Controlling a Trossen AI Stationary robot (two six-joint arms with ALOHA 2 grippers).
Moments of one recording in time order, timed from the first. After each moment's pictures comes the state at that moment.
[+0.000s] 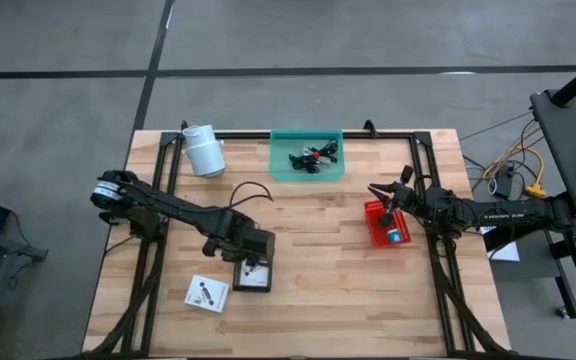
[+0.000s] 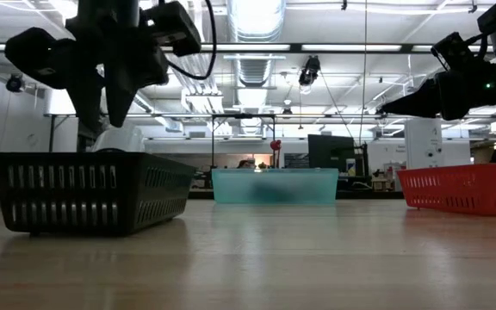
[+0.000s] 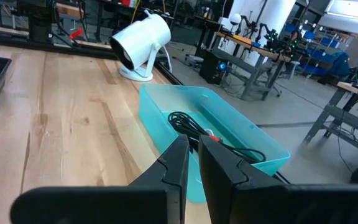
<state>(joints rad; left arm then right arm) -0.26 1.64 1.26 -0.97 0.14 -1.63 -0.08 0.37 0.02 0.24 0.42 -0.20</state>
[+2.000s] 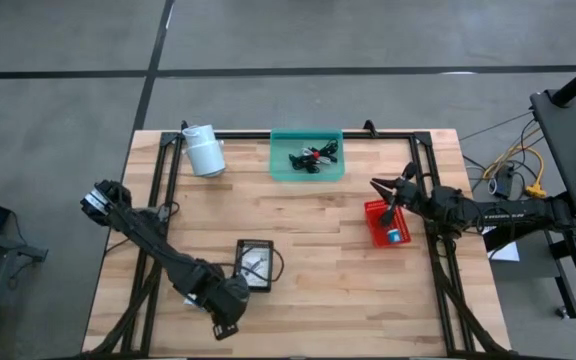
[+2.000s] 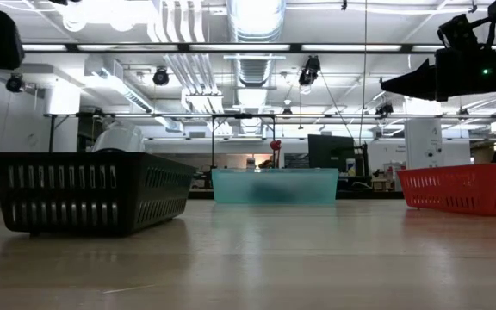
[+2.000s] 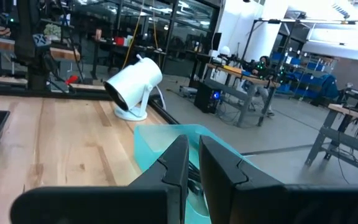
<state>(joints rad) -0.66 1.64 1.24 -0.82 0.13 -1.09 -0.08 0.37 0.02 0.40 0.42 -0.21</state>
